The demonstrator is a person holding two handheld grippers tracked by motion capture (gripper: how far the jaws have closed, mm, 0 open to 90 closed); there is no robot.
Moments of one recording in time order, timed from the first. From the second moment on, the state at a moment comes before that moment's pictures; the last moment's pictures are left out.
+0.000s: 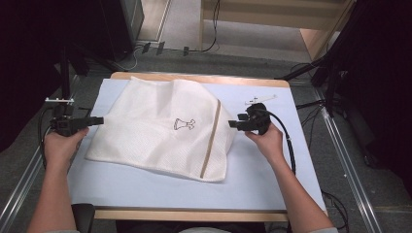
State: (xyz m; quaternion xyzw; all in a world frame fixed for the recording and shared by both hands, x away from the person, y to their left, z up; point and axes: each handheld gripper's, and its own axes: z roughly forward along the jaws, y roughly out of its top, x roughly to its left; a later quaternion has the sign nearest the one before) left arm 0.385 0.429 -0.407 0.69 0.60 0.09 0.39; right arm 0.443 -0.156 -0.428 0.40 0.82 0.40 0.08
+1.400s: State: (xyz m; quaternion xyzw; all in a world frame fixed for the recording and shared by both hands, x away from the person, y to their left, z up) left arm 0.375 0.356 -0.403 0.75 0.54 0.06 0.39; right arm 0.420 -0.138 -0.466 0.39 0.85 0.35 0.03
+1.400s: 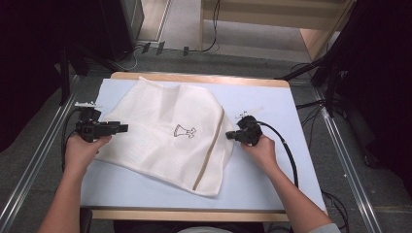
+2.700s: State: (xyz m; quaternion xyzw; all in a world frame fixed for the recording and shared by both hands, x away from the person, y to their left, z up) left arm 0.365 0.338 -0.405 0.75 0.53 0.08 0.39; right arm 0.405 -0.157 -0.431 0.39 0.82 0.41 0.07
